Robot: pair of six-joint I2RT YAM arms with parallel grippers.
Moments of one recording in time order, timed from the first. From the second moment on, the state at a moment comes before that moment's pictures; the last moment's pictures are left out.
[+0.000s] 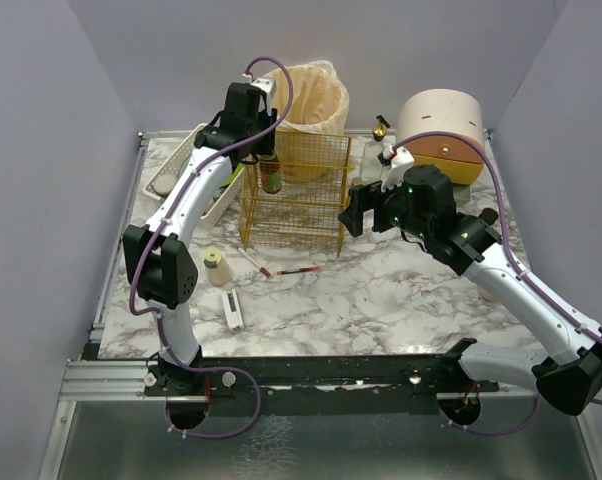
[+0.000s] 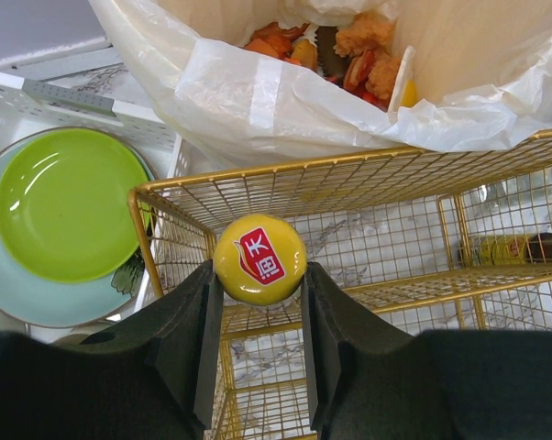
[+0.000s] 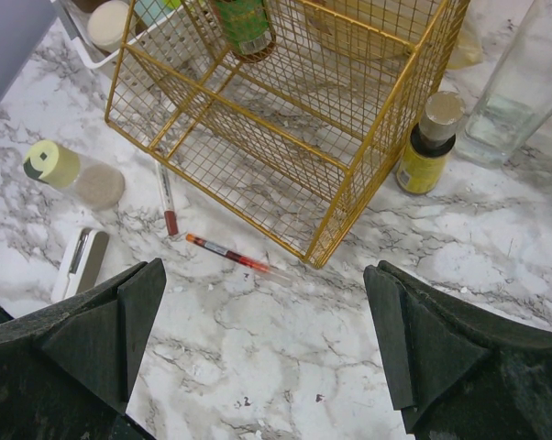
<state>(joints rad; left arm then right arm) -0.35 1.87 1.90 -0.59 -0.05 -0.10 0.65 1.16 1.18 -0.44 0.01 0.22</state>
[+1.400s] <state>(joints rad) -0.36 1.87 1.79 -0.50 -0.06 -0.09 0.65 1.16 1.18 -0.44 0.03 0.22</state>
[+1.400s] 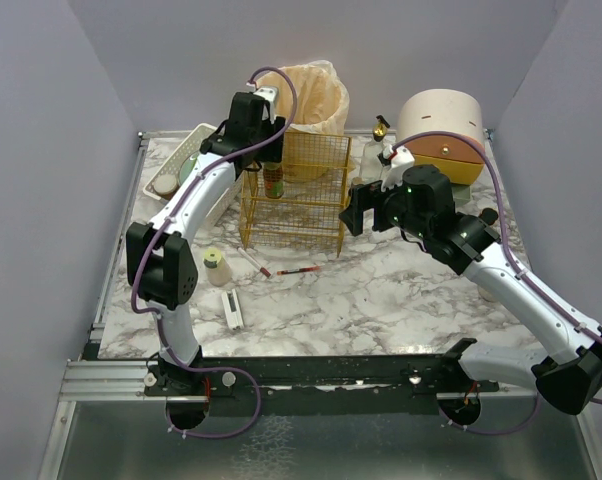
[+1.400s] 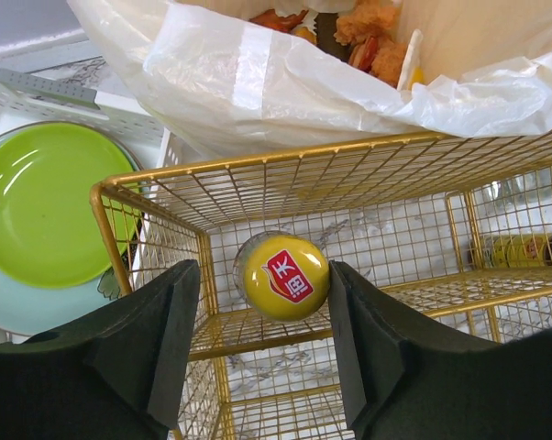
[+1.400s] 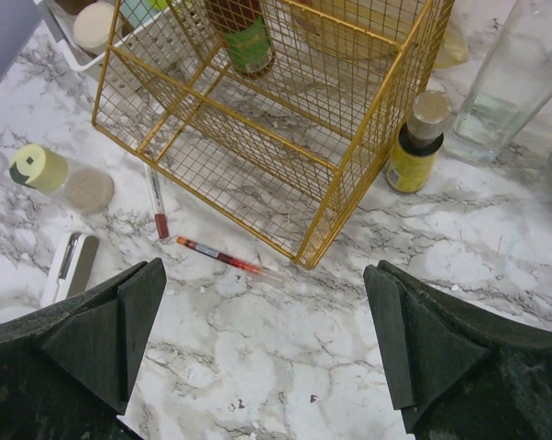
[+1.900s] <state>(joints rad) -0.36 1.75 1.86 -0.50 -0.05 -0.12 0.65 1.16 1.18 -0.44 0.10 0.21</state>
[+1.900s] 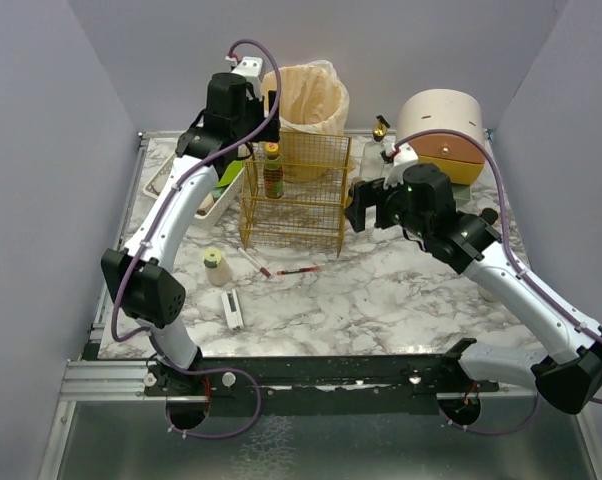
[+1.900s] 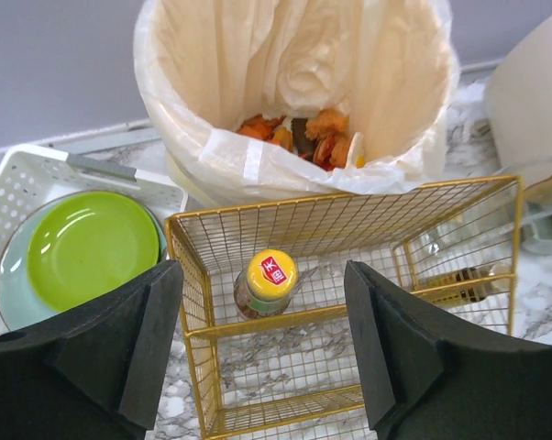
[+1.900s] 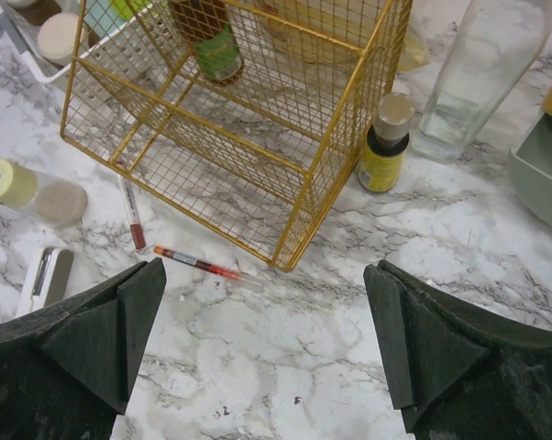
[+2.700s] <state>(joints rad) -0.36 1.33 1.47 -0.38 -0.05 -0.19 0.41 1.39 1.57 -0.64 0.15 0.20</state>
